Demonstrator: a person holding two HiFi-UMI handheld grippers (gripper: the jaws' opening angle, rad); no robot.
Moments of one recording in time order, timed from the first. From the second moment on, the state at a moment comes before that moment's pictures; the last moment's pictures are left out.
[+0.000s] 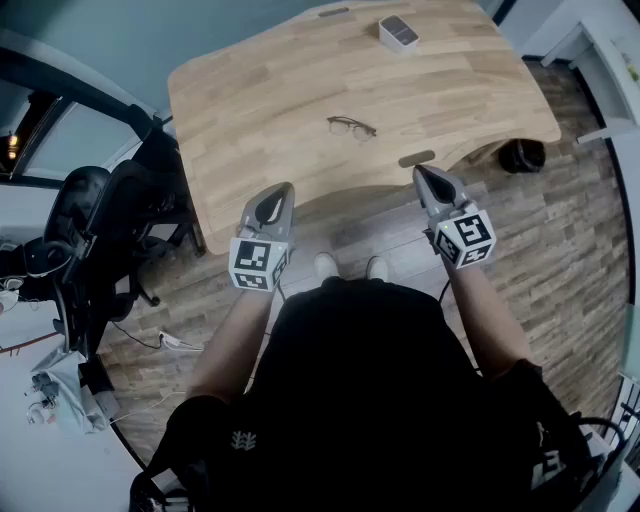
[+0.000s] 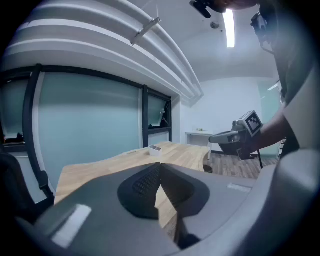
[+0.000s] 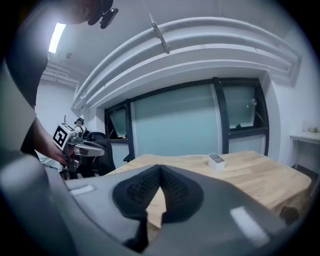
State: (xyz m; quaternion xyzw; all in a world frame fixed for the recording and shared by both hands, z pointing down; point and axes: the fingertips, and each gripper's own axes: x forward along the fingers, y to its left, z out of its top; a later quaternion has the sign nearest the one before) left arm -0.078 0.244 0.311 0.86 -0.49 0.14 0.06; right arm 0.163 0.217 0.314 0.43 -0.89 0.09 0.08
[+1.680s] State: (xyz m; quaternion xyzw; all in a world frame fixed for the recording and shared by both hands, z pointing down) left arm -0.119 0.050 0.342 0.83 -0.54 0.16 0.07; right arm 0.075 0.017 0.385 0.30 -0.94 0.15 0.13
